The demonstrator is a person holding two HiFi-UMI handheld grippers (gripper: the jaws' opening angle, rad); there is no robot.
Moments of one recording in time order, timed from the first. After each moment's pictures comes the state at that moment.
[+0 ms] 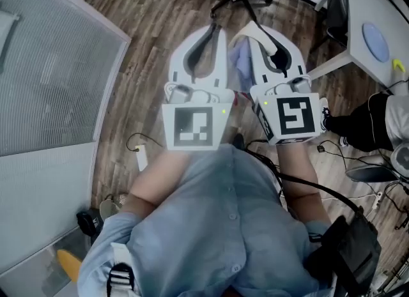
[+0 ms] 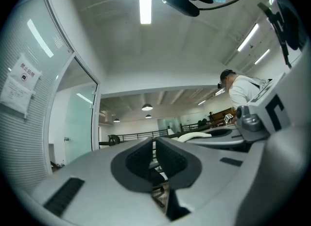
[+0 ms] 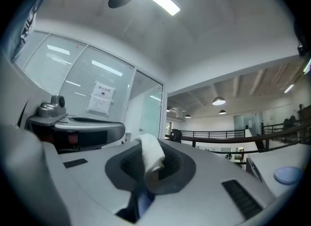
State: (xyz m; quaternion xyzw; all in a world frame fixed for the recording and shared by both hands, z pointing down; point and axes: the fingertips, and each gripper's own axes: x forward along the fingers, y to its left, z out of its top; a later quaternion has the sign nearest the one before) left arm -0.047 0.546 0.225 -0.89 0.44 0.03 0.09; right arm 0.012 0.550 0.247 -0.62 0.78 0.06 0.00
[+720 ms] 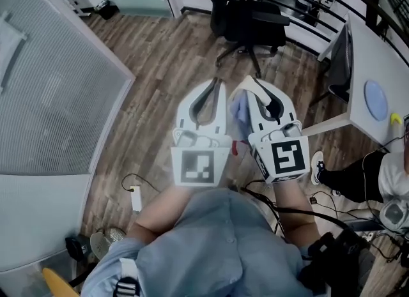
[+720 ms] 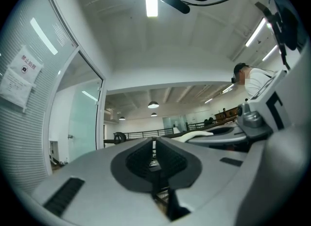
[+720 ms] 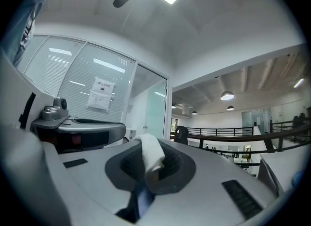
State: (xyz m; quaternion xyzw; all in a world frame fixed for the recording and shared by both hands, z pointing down) left arm -0.050 0.420 0.247 -0.88 0.46 0.01 0.08; right arm 0.011 0.425 0.260 -0.59 0.81 0.05 -0.02
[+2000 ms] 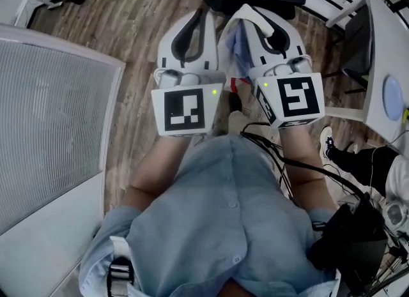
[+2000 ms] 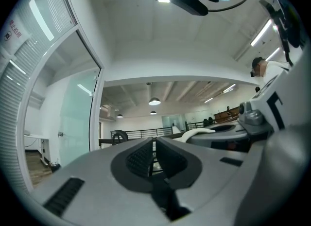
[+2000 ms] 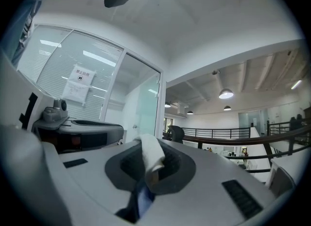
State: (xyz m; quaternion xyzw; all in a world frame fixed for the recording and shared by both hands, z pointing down) left arm -0.028 0.126 0.251 -0.89 0.45 0.01 0.07; right arm 0.040 0.137 0.261 -0.61 0.79 0.05 -0.01
